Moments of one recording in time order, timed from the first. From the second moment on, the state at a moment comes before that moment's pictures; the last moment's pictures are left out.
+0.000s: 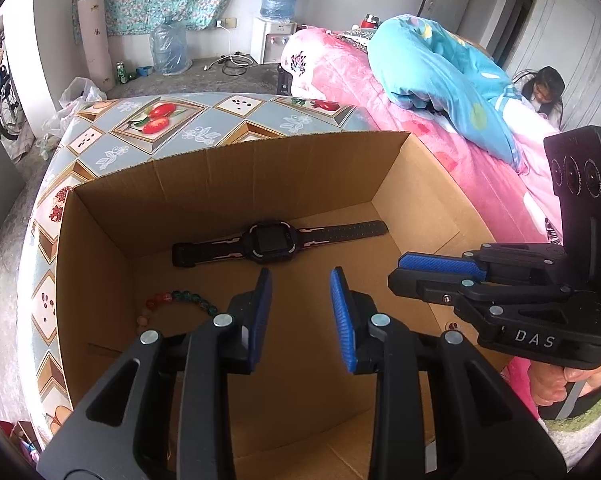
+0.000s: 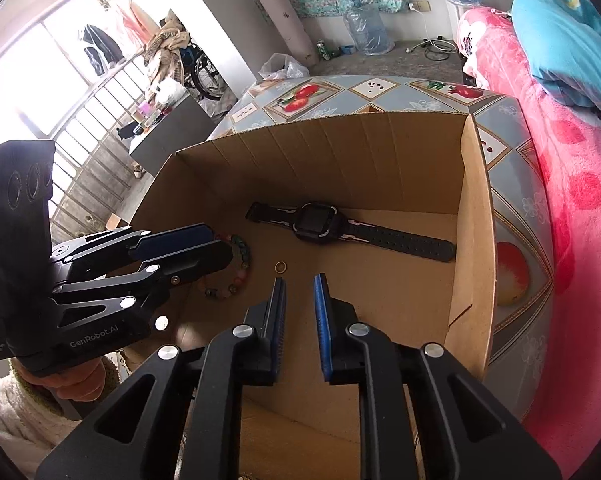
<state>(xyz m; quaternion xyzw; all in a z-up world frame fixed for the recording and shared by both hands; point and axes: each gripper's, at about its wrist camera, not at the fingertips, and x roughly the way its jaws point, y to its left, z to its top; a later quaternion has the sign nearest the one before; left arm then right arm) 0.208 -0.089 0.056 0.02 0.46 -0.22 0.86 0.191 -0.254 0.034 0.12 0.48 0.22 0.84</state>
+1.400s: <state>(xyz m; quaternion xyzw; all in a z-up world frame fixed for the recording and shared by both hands) 0.016 -0.039 -0.021 0.07 0.40 -0.24 0.88 -0.005 -0.228 -0.050 0.02 0.42 0.00 0.91</state>
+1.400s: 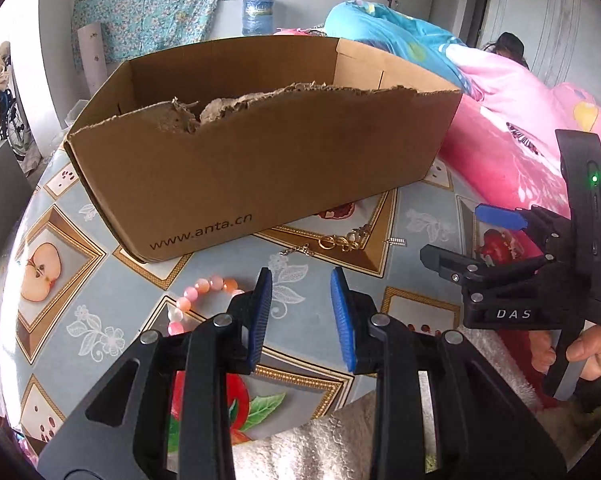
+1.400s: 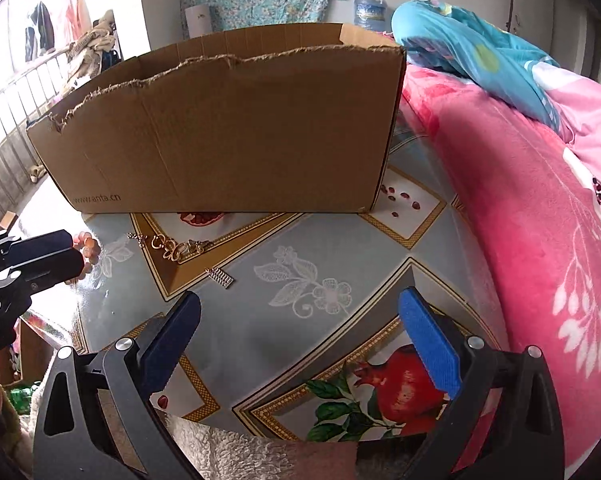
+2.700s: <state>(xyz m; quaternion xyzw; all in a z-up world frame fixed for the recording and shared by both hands) 0.042 -0.053 -0.016 0.07 0.38 -0.27 0.88 -0.019 -0.219 -0.072 0.02 0.35 0.01 0.94</state>
